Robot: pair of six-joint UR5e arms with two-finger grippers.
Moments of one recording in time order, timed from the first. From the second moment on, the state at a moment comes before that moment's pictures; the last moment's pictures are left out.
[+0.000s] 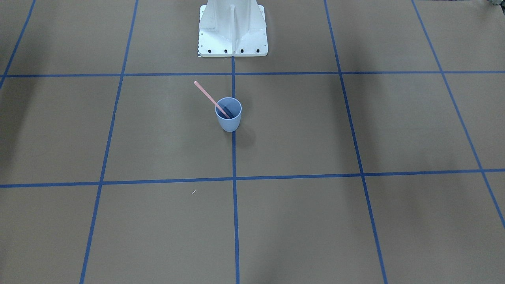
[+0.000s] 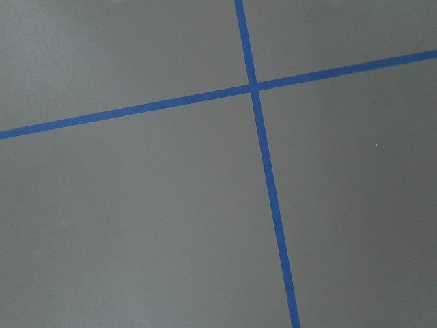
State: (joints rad) left arm -1.62 -1.42 -1.79 -1.52 -2.32 0.20; right arm 1.60 -1.69 1.69 -1.61 2.31 0.00
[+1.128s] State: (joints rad) left arm -1.62 -1.42 -1.81 -1.52 -2.32 0.20; right arm 1.59 -1.70 1.68 -1.62 2.31 0.00
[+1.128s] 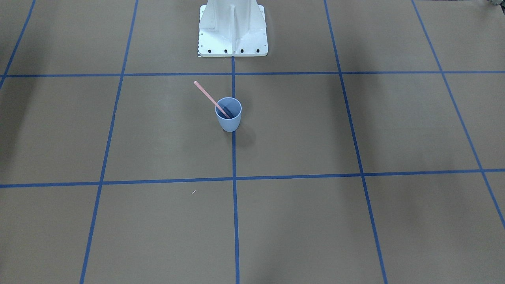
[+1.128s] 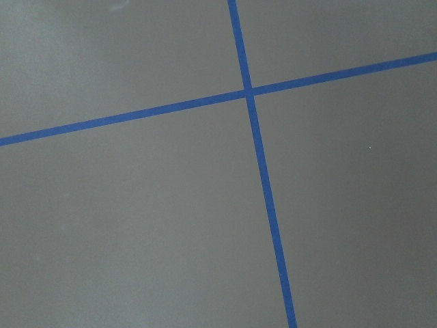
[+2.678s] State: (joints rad) left arm -1.62 -1.42 -1.80 -1.52 -2.32 0.20; right arm 1.53 -1.70 1.69 -1.61 2.29 0.00
